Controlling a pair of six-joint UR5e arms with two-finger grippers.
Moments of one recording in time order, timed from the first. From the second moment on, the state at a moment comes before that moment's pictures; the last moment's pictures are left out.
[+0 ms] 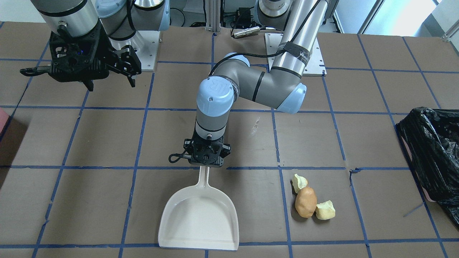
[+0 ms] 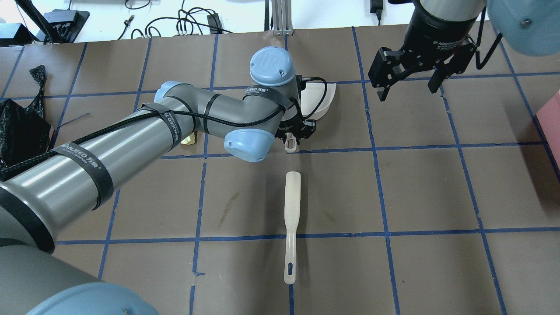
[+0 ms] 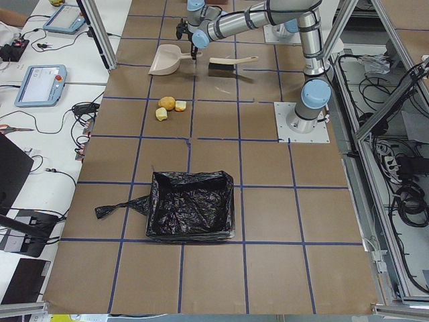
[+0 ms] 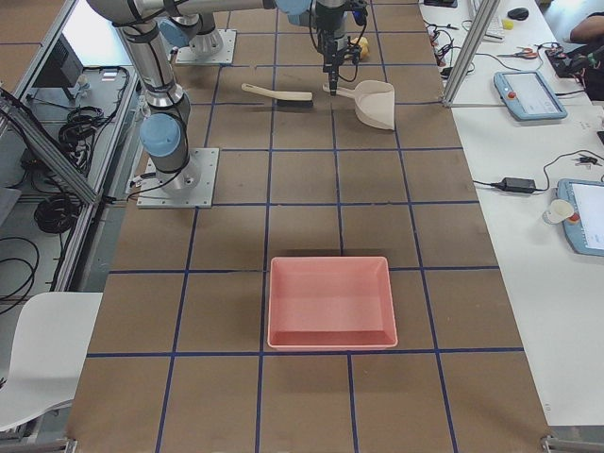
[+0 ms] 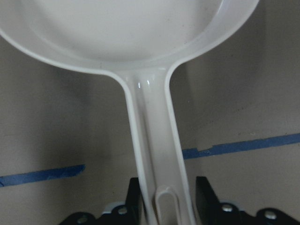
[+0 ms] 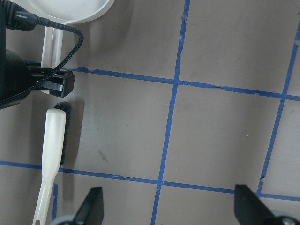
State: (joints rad) left arm -1.95 -2.07 -1.64 -0.91 1.51 -0.30; right arm 1.61 -1.53 1.47 -1.47 -1.56 -0.10
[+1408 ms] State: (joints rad) left arm -1.65 -1.93 -1.49 -1.23 1.47 0.05; right arm 1.77 -1.59 1.71 -1.71 -1.50 0.13
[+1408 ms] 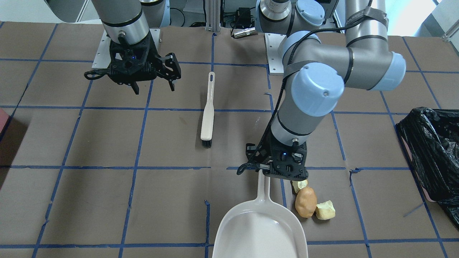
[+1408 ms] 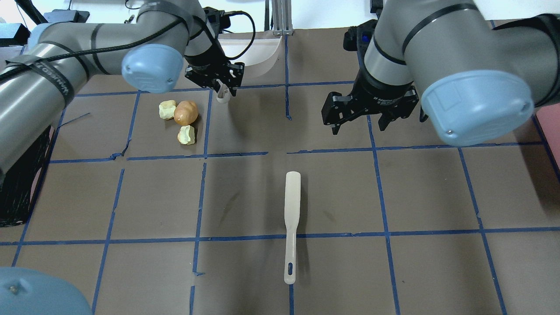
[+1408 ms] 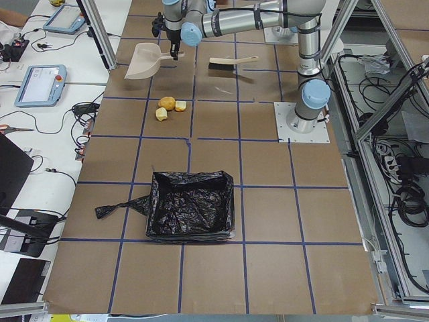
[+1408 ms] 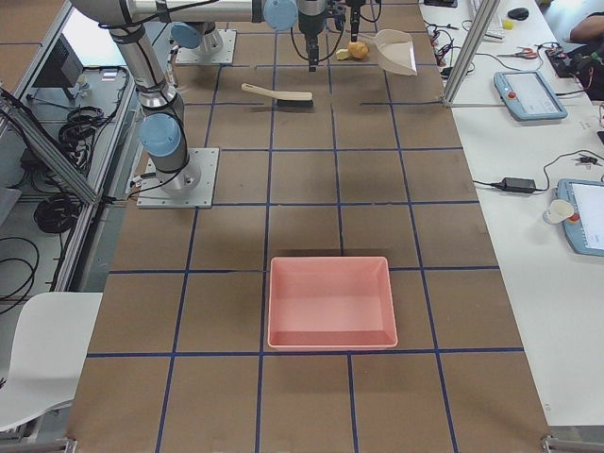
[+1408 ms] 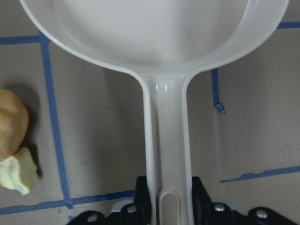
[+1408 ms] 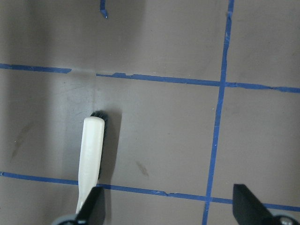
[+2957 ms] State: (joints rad) left arm -1.15 -1.81 -1.52 -1.43 1.56 1.35; right arm 2.09 -1.57 2.21 -2.22 -1.49 0.55
